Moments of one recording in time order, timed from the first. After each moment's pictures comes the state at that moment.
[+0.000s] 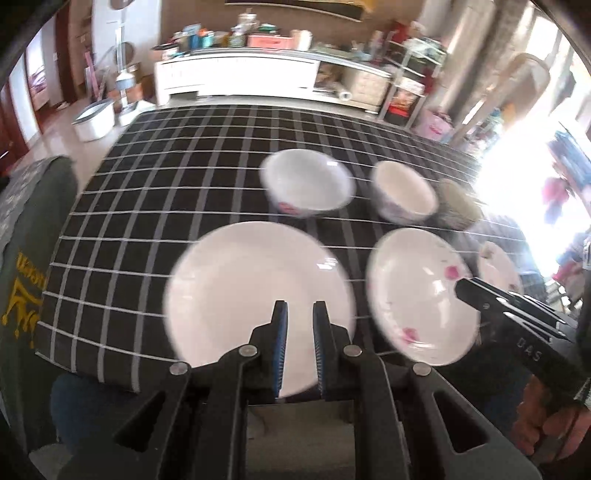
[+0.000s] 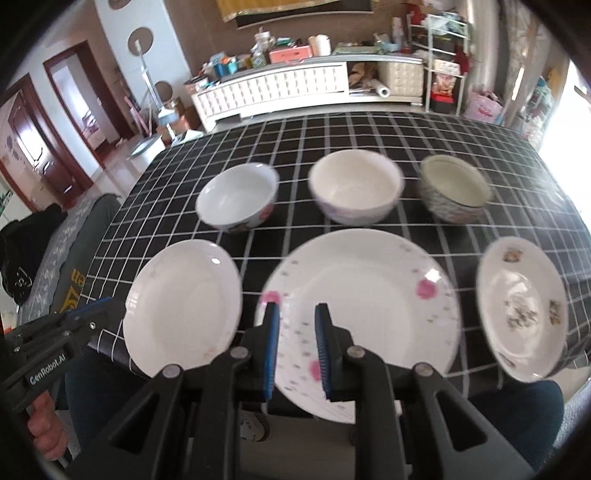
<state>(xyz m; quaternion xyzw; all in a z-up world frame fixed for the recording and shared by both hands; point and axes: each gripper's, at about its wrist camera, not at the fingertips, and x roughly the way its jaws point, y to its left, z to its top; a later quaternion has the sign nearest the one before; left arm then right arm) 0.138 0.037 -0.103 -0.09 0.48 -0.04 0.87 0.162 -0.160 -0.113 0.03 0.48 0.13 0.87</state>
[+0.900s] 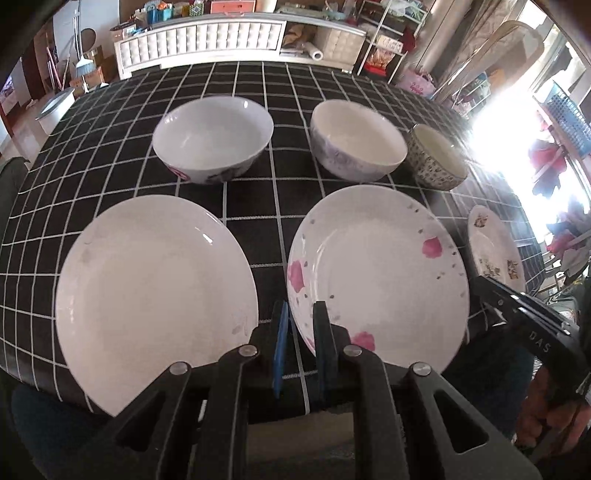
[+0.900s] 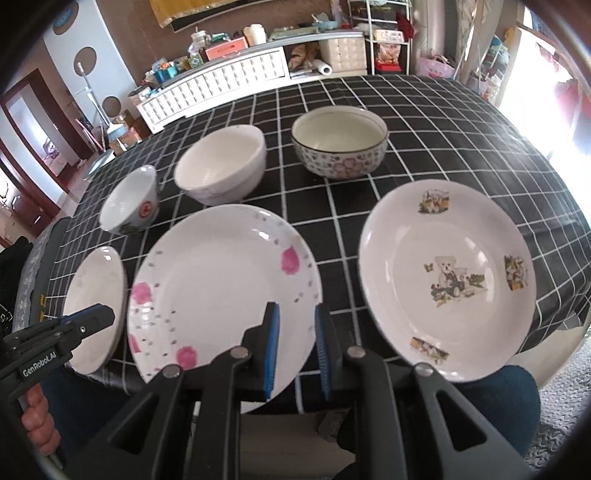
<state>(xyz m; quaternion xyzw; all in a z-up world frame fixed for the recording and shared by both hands) 0.191 -0.043 -0.165 -0.07 0.55 -0.08 0.83 0.183 -0.265 -0.160 0.07 0.51 0.06 0.86</state>
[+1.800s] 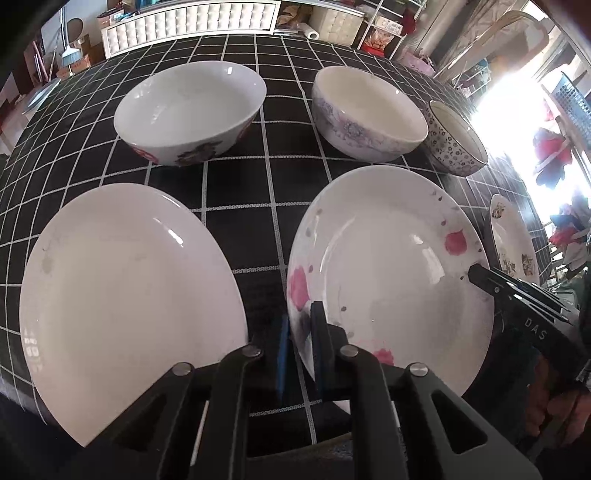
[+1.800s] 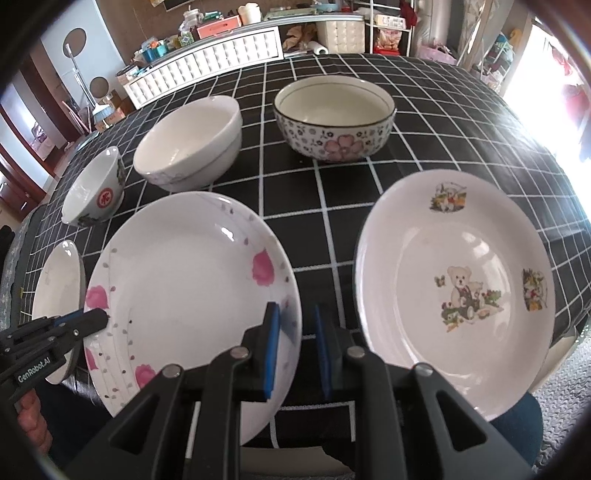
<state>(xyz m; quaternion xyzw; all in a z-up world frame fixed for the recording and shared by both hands) 0.216 -0.047 -0.199 -0.08 0.57 -0.10 0.81 0.212 -0.262 -0.190 0.04 0.54 0.05 0.84</state>
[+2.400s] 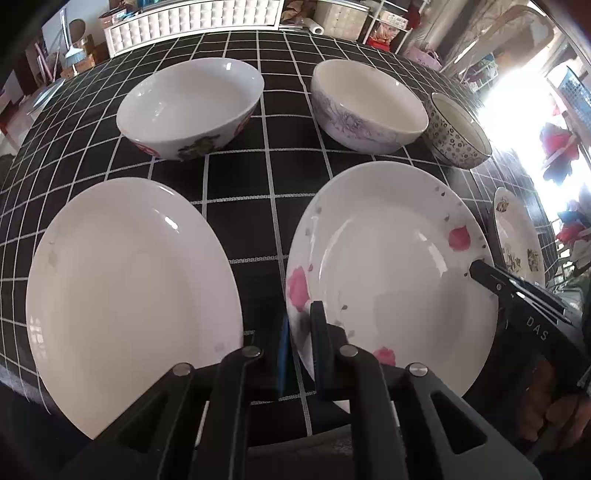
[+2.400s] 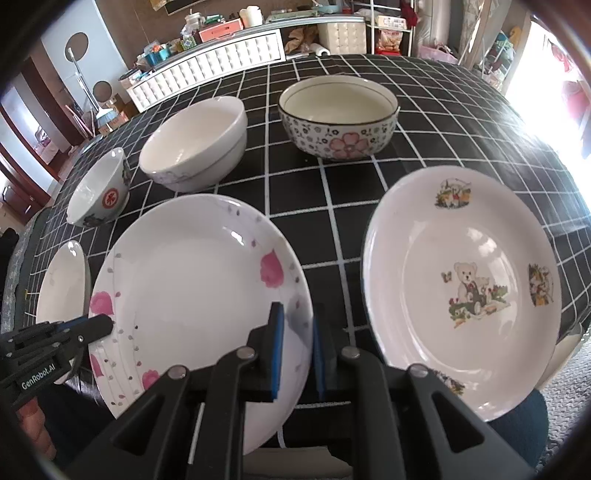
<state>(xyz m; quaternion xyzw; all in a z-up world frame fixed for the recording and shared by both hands) 0.214 -0.054 -0.199 -0.07 0.59 -0.08 0.80 0.207 -0.265 -0.188 0.05 0.54 0.06 0.84</state>
